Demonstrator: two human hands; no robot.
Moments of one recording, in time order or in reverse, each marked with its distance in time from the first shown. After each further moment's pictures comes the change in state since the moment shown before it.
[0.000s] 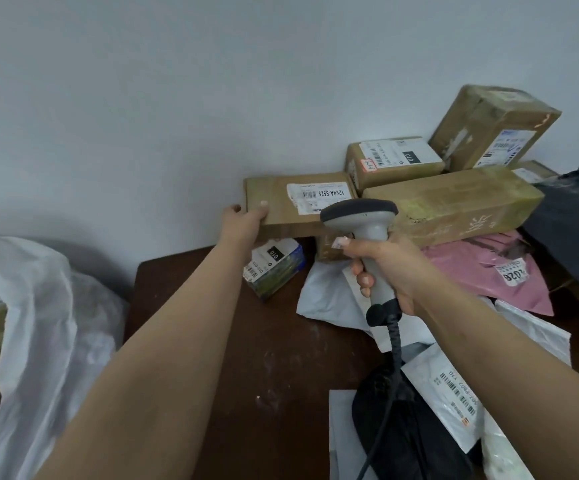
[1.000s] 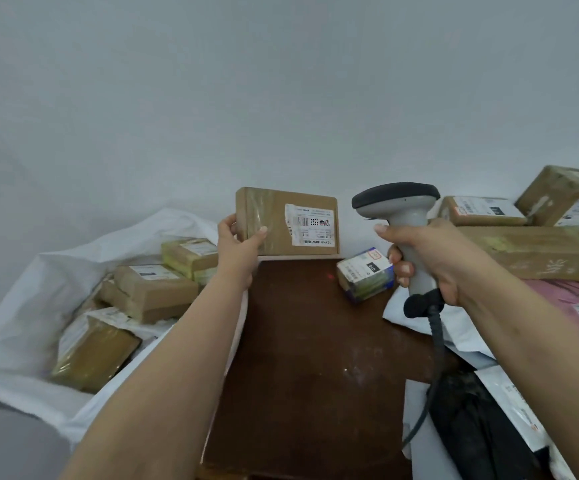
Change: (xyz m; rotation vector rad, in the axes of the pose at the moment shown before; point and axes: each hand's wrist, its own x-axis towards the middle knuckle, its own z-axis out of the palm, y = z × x) left_hand -0.176 0.010 -0.225 -0.282 0.277 0.435; right_hand -0.167 -0.041 0.122 -0.150 -0.178 -0.211
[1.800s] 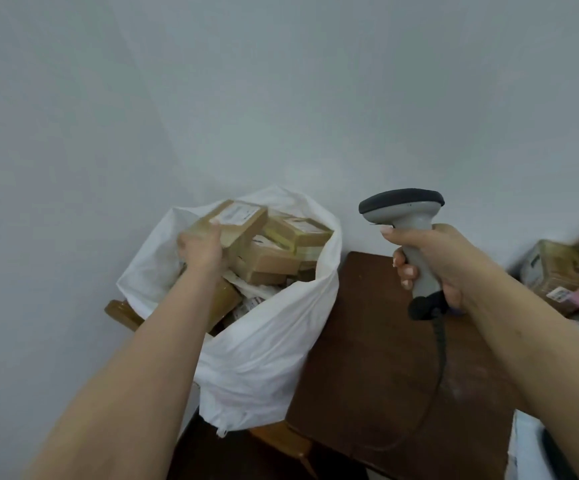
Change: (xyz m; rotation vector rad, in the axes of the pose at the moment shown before) left_hand -0.001 0.036 -0.253 0.348 0.609 -0.223; right_hand -0.007 0.025 0.157 -0.032 -0.262 0.059
